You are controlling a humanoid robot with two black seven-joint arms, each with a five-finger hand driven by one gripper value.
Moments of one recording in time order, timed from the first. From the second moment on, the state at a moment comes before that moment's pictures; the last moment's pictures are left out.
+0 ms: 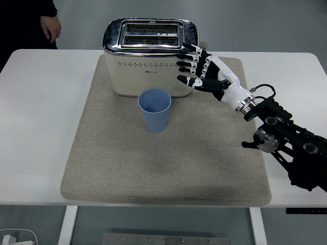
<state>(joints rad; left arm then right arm) -0.02 0.00 -0.06 -0.23 -0.03 -0.11 0.10 0.76 -0.19 0.63 0.97 -0.67 0.12 0.42</state>
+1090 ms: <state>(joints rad) -0.02 0.00 -0.06 -0.23 -0.03 -0.11 0.10 0.74 -0.30 0.67 0.99 -0.59 0.16 0.42</state>
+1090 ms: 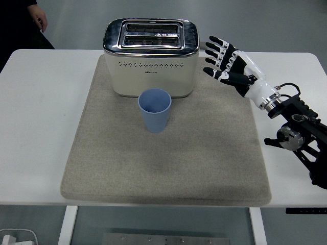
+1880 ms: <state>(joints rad) -0.02 0.00 -0.05 -0.25 -0.03 -0.11 0.10 0.74 -0.44 0.67 0.98 -0.15 0.34 0.40</state>
